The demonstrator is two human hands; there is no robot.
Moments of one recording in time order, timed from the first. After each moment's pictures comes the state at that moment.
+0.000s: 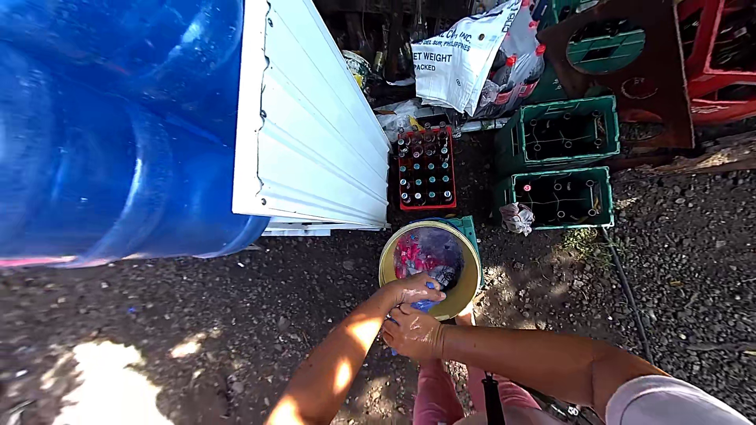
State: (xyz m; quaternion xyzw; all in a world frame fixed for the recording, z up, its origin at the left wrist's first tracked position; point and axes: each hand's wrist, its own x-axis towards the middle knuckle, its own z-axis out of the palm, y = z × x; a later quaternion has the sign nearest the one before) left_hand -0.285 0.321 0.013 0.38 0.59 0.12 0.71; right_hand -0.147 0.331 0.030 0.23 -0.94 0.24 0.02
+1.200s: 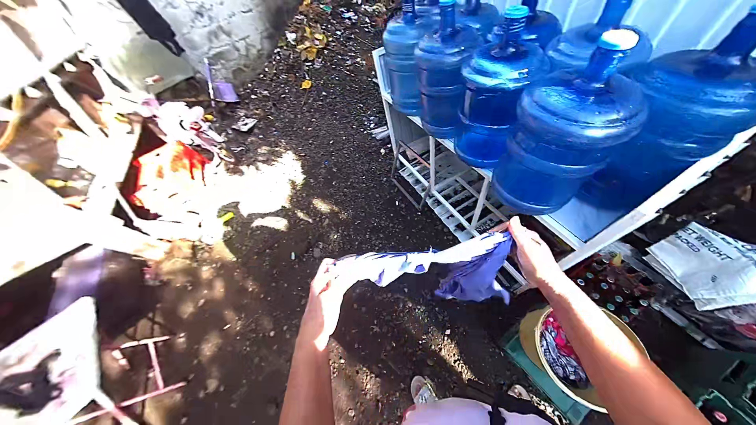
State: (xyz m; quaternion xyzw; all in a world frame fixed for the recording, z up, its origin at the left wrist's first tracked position) left_hand -0.105 -0.296 0.305 -0.13 0.69 0.70 -0.17; right_hand -0.285 0.070 0.282 0.10 -0.70 0.70 -0.09
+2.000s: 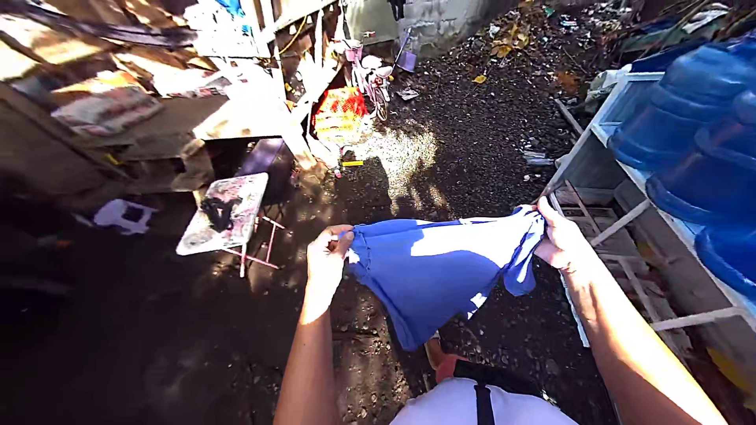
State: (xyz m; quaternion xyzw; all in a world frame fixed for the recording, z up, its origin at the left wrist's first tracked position) left_hand 0.053 -0.614 0.326 -0.32 0.72 0.43 -0.44; right_hand -0.326 -0.373 0.319 0.14 -0.50 0.76 -0.40
